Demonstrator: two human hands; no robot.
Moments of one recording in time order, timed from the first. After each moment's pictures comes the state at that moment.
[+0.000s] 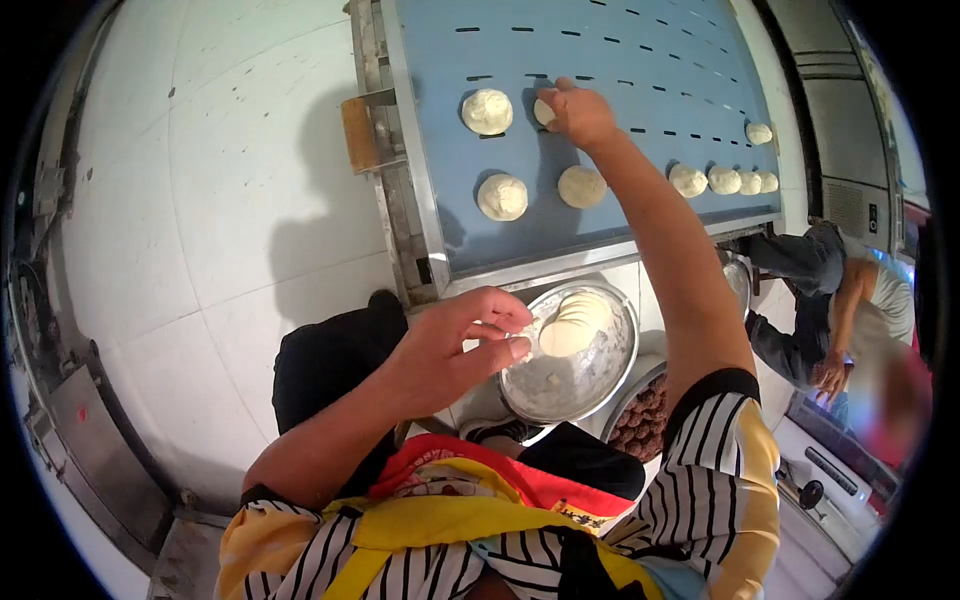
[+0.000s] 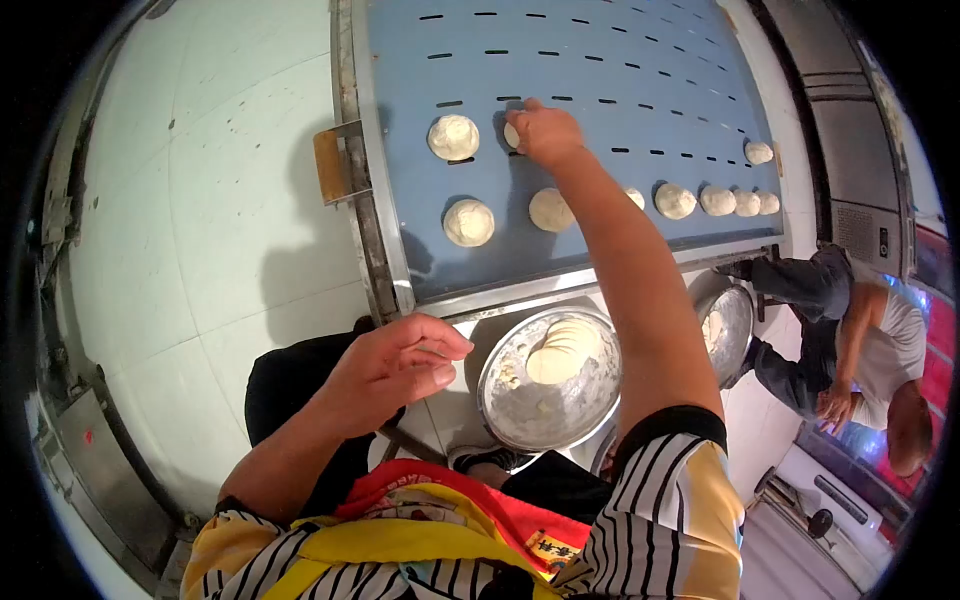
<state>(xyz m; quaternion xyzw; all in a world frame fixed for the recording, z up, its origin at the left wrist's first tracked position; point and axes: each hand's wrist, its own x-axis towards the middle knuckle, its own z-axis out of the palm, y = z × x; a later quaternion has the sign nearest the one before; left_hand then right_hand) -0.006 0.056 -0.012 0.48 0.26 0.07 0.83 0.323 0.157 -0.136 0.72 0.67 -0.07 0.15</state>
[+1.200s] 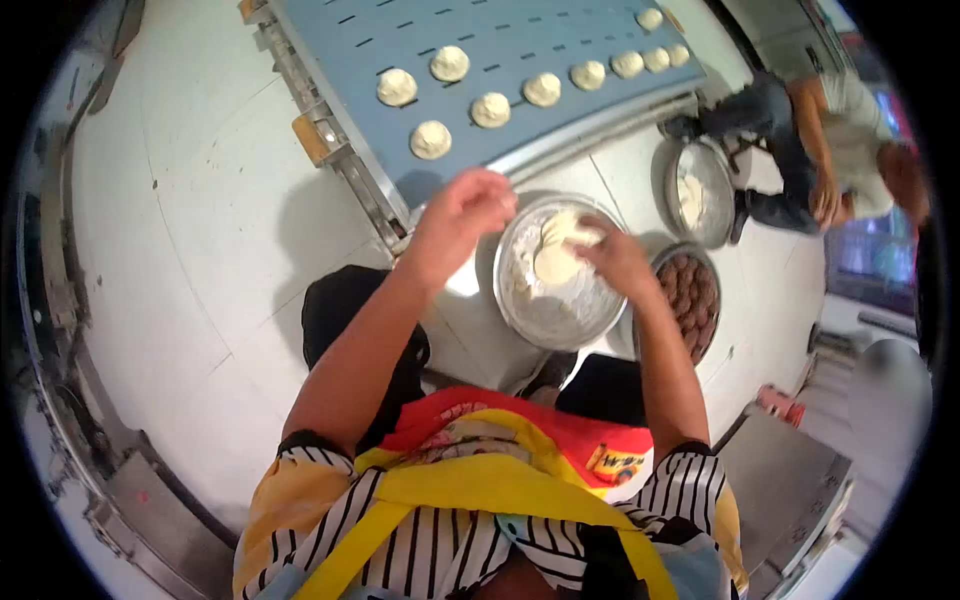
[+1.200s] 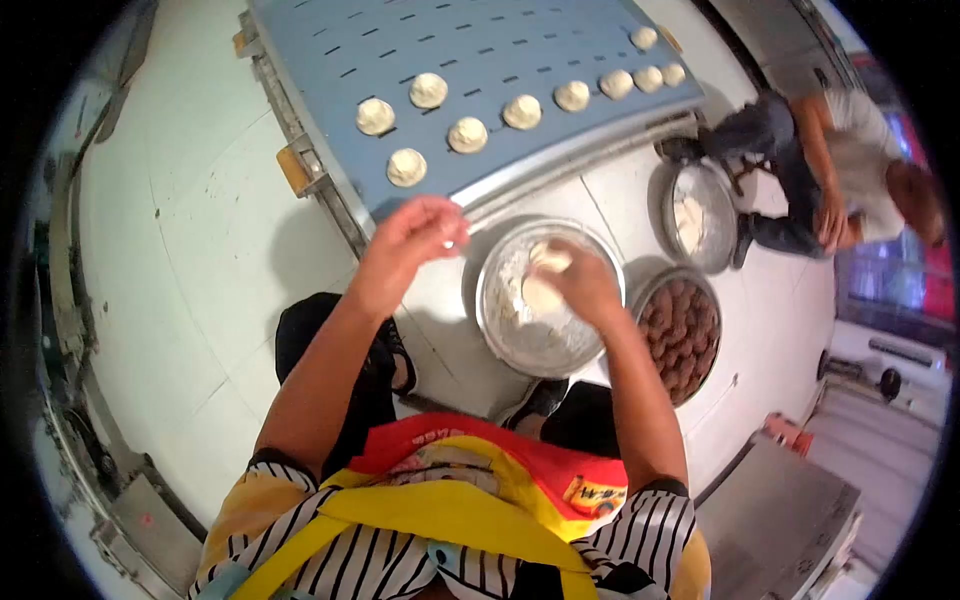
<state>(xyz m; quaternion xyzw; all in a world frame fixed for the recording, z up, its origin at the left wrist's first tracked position) 0.031 -0.001 -0.004 0.53 0.20 0.09 0.82 0.183 -0.188 0.021 0.89 0.25 -0.35 -0.14</state>
